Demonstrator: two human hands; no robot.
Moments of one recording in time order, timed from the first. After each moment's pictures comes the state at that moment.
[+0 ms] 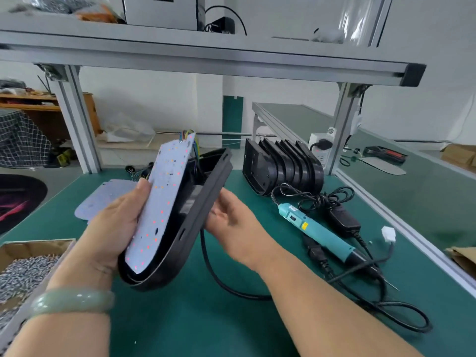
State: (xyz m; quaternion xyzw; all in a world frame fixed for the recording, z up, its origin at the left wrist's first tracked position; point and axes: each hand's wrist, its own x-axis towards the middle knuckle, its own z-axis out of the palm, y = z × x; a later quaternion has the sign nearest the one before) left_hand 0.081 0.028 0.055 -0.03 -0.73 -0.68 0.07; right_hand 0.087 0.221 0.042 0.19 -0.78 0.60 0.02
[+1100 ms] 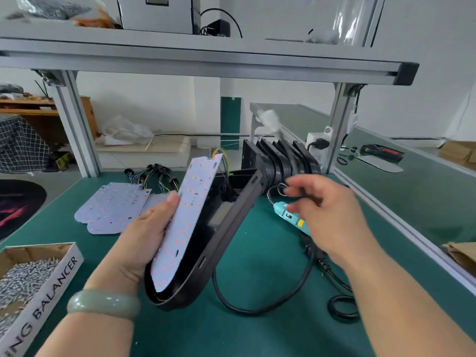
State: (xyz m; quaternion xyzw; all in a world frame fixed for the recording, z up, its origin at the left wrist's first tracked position) left_hand 0.096 0.071 0.059 -0.03 -0.67 -0.74 -0.03; right_hand 0.126 0.314 0.081 0.02 -0.82 0.51 0.25
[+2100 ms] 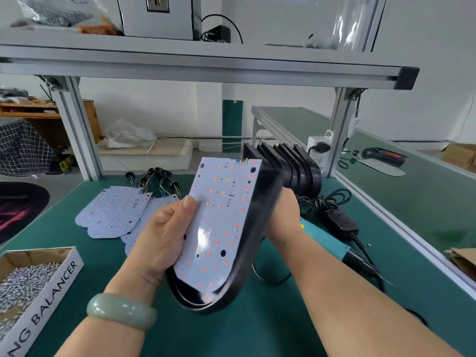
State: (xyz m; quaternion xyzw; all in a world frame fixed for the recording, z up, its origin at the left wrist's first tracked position) left_hand 0.089 0.088 0.053 -0.15 -0.63 -0.76 0.03; right_hand 0.041 0.283 0.047 -0.05 -0.90 0.37 0.22
